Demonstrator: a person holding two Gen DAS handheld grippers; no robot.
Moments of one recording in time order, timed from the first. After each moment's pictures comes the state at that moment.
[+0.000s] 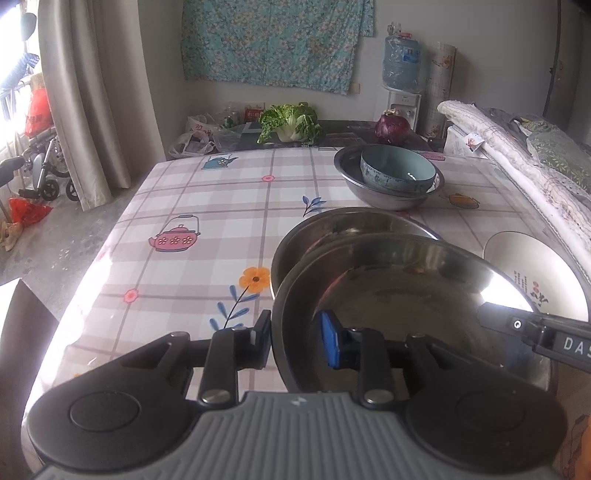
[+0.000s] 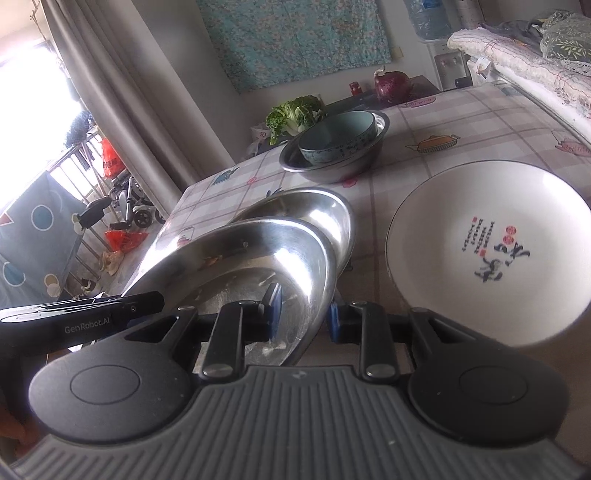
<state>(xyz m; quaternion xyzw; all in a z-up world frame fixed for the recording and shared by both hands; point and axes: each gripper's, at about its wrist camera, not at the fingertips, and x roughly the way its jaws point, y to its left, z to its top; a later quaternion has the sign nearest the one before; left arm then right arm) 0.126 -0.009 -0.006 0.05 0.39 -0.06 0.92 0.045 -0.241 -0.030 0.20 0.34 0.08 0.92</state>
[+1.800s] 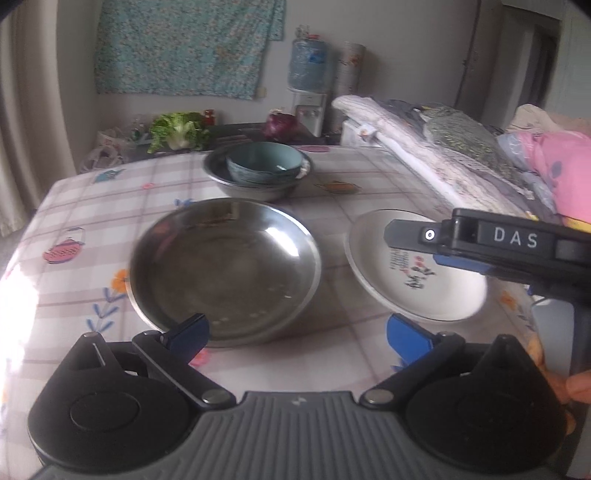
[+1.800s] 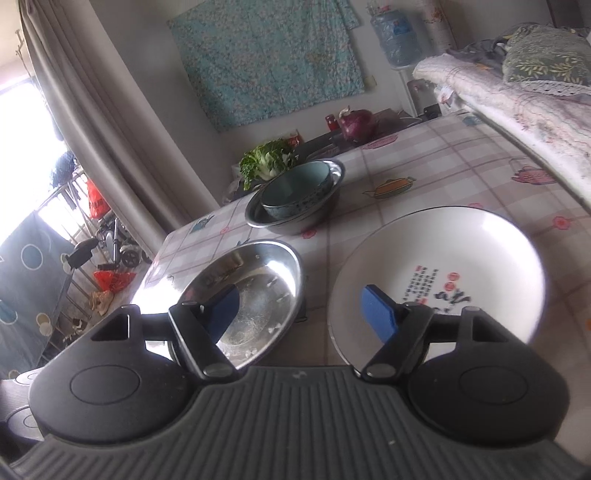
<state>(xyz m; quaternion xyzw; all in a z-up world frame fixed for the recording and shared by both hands) 0.080 -0.077 -0.006 0.04 0.38 -0.22 0.90 0.031 -0.296 -0.011 0.23 0.29 0.04 0.93</state>
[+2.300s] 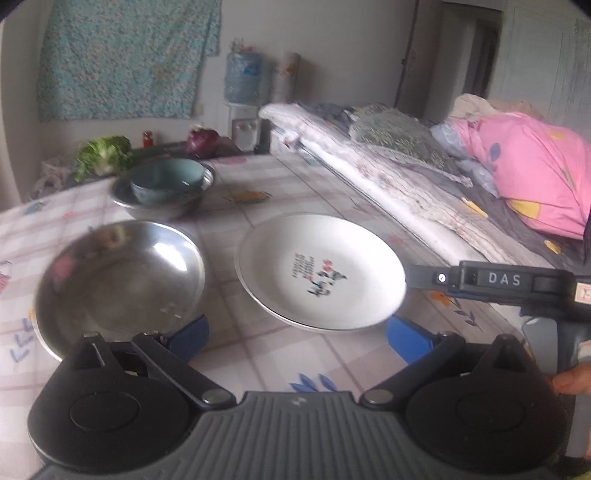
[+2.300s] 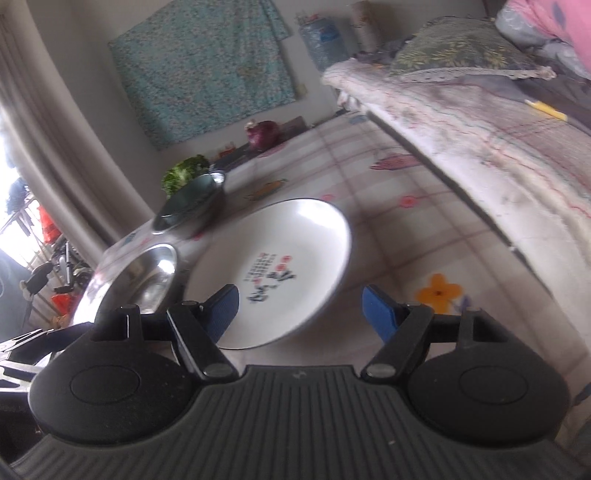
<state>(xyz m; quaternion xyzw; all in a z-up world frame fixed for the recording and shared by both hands) 0.059 -0.144 -0.019 0.05 0.35 -0.31 0.88 -0.043 -0.403 -0.045 0.24 0.30 -0.06 0.92</state>
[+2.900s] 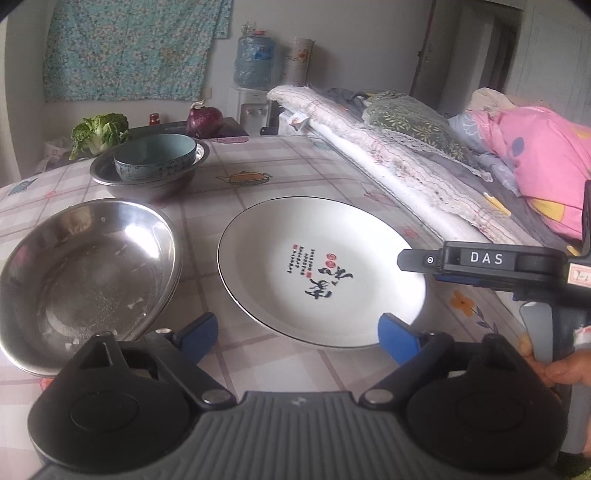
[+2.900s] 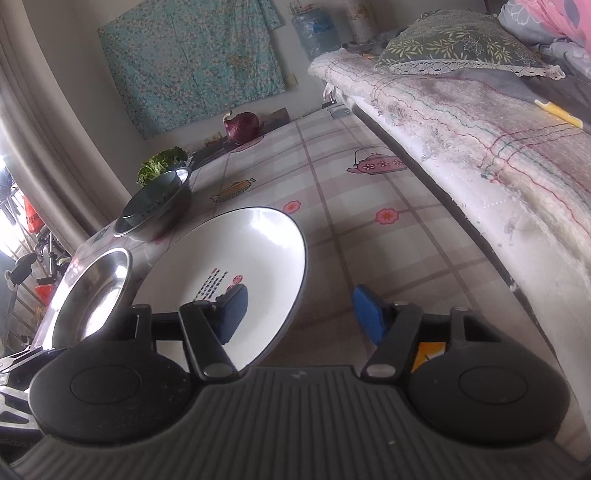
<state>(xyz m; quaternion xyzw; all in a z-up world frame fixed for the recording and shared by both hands) 0.087 -0.174 -0.050 0.04 0.37 -0.28 0.89 0.009 -0.433 -0.069 0.23 0.32 -0.07 0.92</state>
